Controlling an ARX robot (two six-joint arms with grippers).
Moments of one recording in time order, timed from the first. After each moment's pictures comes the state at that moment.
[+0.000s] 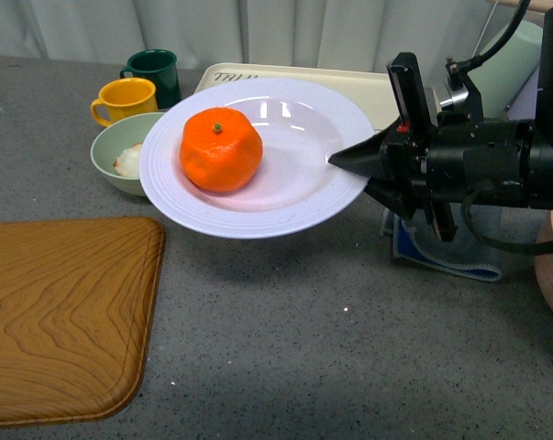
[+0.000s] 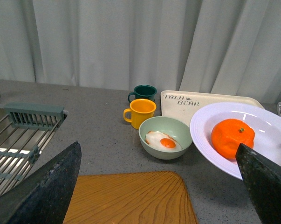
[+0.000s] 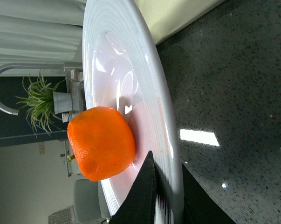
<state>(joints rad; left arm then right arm) 0.00 0.00 0.02 0.00 0.00 0.00 0.24 2.10 0.88 0.72 -0.68 1.05</state>
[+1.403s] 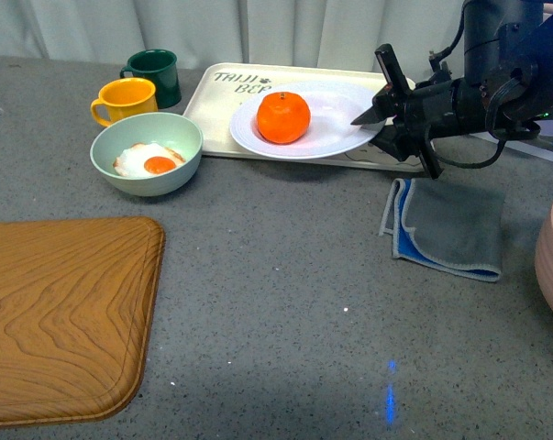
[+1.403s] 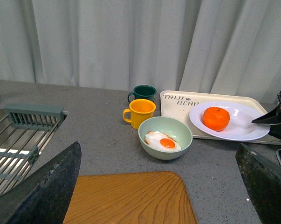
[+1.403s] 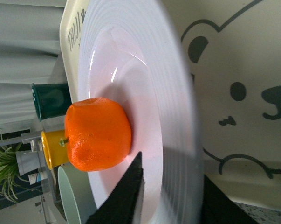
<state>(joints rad) 0.00 0.00 0.02 0.00 0.00 0.00 0.13 2.55 1.66 0.22 -0.56 0.98</state>
